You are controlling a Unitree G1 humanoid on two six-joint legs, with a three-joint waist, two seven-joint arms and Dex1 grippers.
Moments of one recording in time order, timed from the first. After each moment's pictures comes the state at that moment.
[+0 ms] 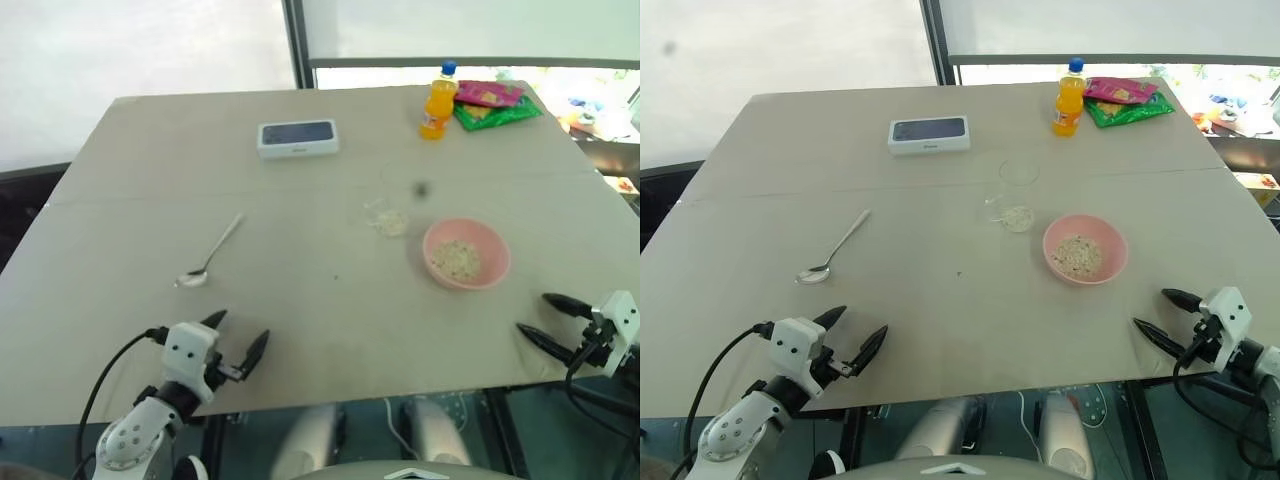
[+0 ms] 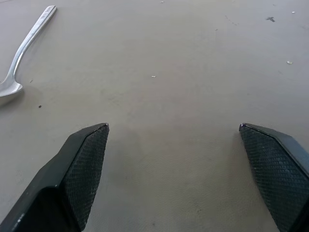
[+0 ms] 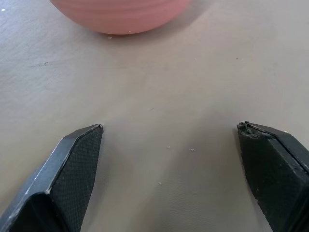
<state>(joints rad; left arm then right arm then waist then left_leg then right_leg) 0.52 0.43 0.20 -0.41 -0.26 0.07 -0.50 0.17 -0.70 -0.34 0.19 0.44 -0.05 1.09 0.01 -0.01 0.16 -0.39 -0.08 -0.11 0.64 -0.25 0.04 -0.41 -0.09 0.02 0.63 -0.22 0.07</state>
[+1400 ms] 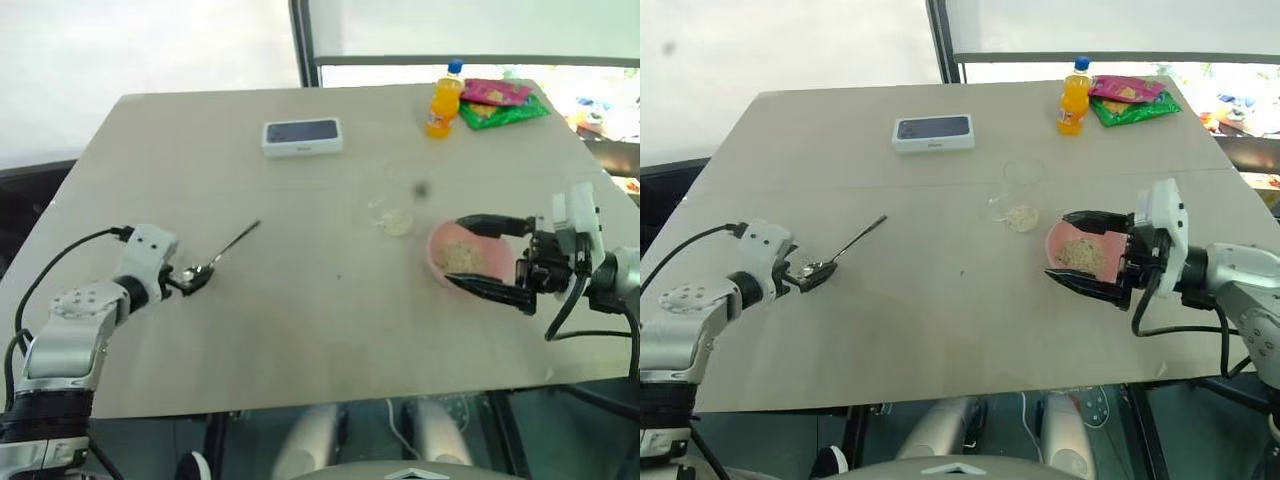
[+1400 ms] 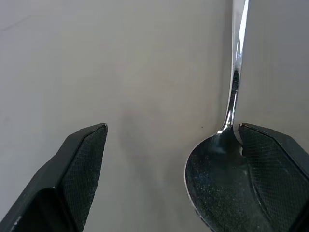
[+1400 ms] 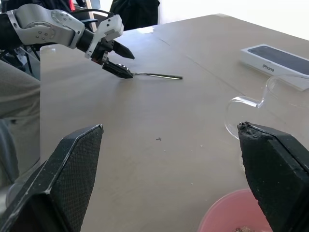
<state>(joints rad) -0.12 0.84 0.21 0.06 -0.23 0.51 -0.62 -0.20 -0.85 -0.21 -0.49 0.84 0.58 0.98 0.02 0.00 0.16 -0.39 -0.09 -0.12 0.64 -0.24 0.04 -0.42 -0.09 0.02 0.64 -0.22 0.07</state>
